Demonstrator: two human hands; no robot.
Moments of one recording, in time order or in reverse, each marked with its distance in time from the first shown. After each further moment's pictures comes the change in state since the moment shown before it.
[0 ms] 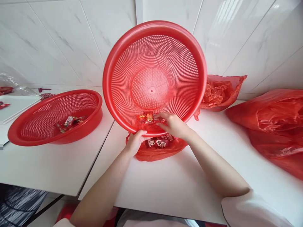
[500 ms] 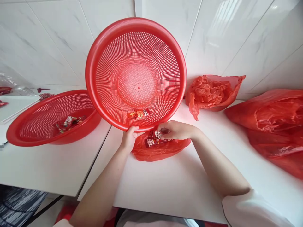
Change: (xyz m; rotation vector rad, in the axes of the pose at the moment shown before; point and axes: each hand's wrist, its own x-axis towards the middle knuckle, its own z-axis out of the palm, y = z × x) left_hand 0.011 0.010 -0.013 -0.013 0.126 0.082; right_hand -0.008 -0.001 -0.022 0.120 -0.493 0.141
